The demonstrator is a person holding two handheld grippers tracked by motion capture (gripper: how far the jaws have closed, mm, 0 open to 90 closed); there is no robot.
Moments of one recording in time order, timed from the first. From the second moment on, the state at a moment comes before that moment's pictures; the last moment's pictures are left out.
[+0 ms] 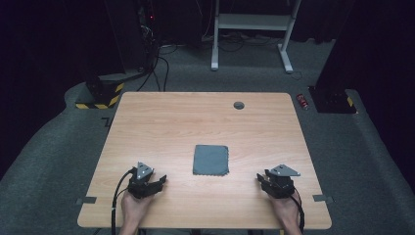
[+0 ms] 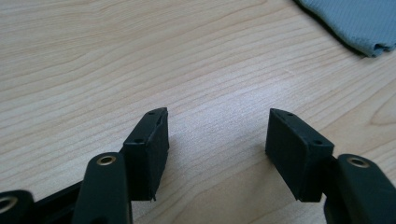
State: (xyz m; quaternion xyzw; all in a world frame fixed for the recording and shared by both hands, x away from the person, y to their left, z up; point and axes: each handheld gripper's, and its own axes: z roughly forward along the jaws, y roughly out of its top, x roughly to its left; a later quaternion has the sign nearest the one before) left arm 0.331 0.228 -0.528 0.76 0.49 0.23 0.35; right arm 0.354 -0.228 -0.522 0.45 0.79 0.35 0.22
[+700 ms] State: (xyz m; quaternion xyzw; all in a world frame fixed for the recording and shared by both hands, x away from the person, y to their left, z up) left arm 0.334 0.228 -0.528 0.76 0.50 0.23 0.35; right arm 0.358 -0.231 -0.523 0.48 0.78 0.34 0.21
